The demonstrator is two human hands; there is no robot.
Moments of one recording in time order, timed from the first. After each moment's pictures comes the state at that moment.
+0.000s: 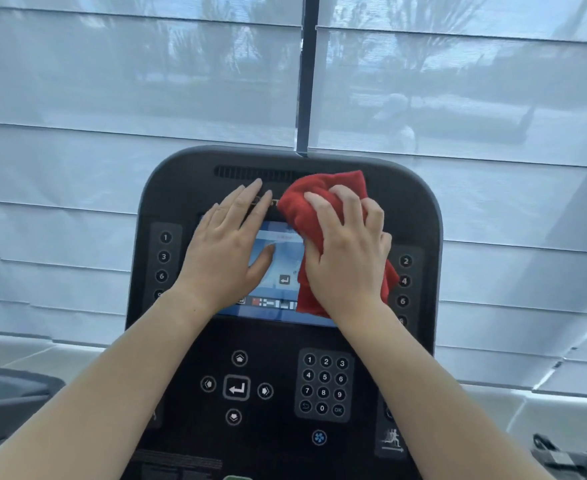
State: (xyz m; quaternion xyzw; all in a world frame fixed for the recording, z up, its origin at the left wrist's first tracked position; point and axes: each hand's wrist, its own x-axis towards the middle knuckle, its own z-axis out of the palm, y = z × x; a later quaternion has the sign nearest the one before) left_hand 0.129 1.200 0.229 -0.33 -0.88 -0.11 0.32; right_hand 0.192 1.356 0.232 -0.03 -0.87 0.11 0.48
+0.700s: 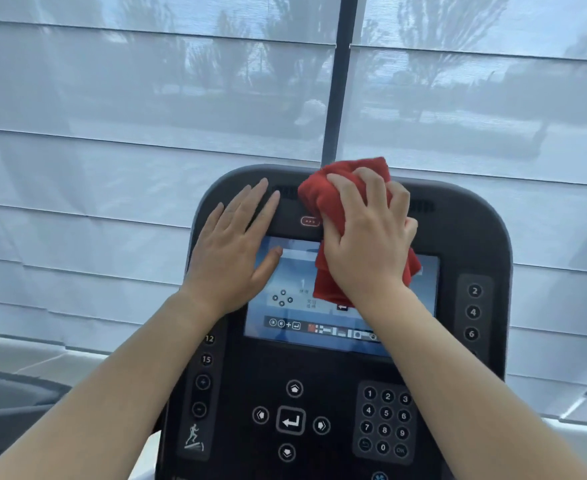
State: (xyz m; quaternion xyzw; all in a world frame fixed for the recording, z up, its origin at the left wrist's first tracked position) left_hand 0.095 1.144 0.236 -0.30 -0.88 -0.13 0.34; right_hand 0.146 1.313 0.263 -0.03 -0.86 0.11 0.49
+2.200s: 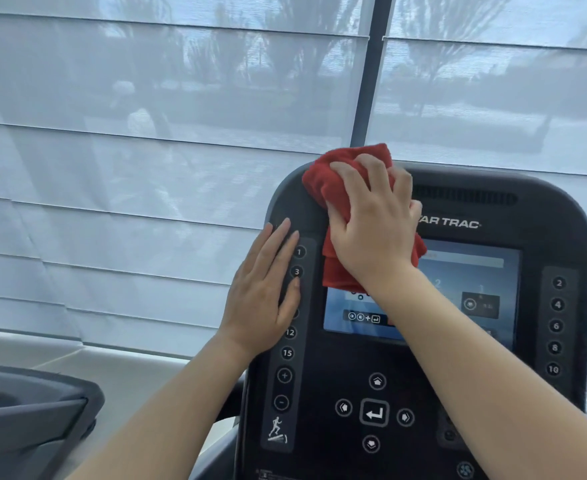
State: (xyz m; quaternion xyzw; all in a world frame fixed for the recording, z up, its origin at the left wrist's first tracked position) left_hand 0.093 1.080 0.175 -0.35 -0.82 -0.29 0.35; right_hand 0.114 1.230 0.263 -0.02 -0.86 0.08 0.50
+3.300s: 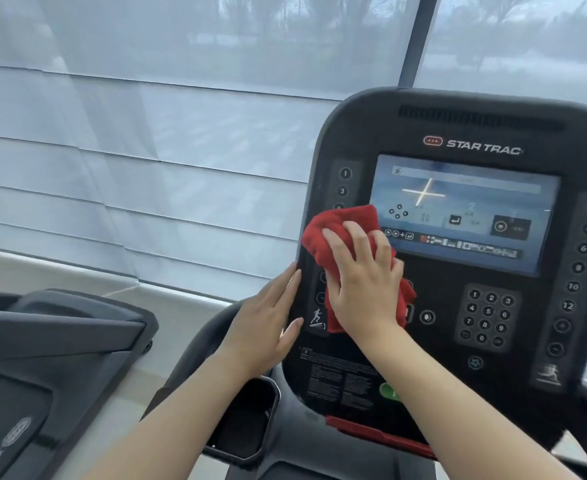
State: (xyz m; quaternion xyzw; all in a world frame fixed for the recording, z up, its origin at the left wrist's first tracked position) left_hand 0.202 1.000 0.082 -0.33 -0.91 -0.19 0.15; right_hand 0.205 1.170 0.124 0.03 -0.91 0.06 0.40
